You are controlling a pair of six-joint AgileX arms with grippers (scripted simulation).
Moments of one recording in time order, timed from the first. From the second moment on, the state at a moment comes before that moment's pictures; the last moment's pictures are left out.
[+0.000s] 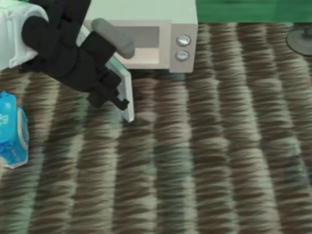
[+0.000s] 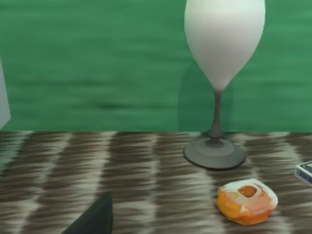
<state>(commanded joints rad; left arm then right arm) -0.40 1.68 1.26 -0.66 0.22 0.39 0.00 0.00 0.00 0.00 0.00 0.00</state>
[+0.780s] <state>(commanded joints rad) -0.36 1.67 1.25 -0.69 0.26 0.48 0.00 0.00 0.00 0.00 0.00 0.00</state>
